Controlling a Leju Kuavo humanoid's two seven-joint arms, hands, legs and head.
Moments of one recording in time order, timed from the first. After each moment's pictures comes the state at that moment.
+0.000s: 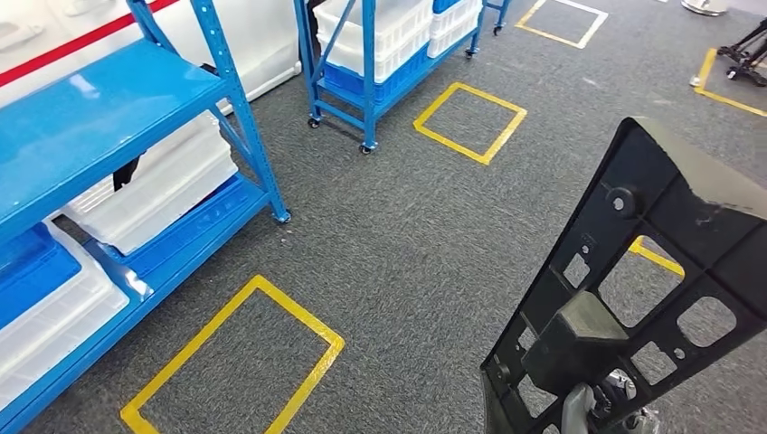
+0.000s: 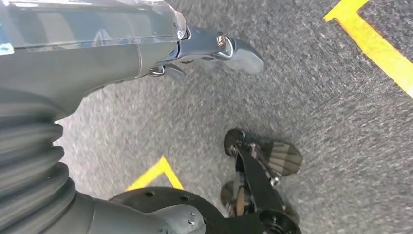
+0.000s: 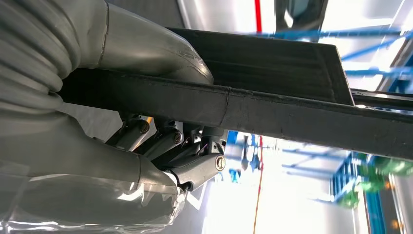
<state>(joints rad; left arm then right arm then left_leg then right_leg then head) -0.02 -0.16 1.19 -0.25 -1.01 0.02 -0.29 0.60 0.33 -0.07 -2.11 0.15 0.01 -0.66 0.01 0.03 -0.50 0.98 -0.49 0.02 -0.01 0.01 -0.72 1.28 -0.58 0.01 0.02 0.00</state>
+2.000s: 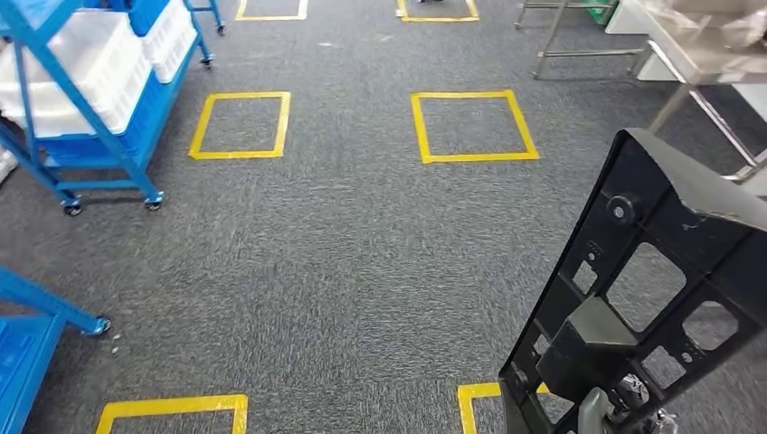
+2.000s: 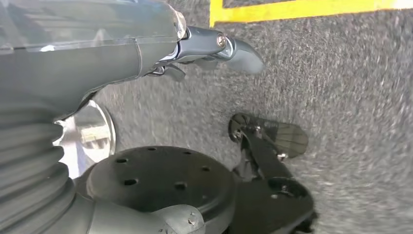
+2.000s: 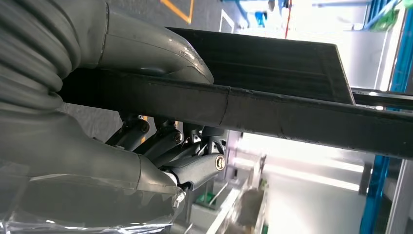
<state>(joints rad) -0.05 -0.24 1.20 -0.25 -1.08 0.11 -0.28 0.58 0.35 -0.19 -2.11 0.17 0.10 -0.66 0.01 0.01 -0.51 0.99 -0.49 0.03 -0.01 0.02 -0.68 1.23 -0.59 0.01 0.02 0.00</state>
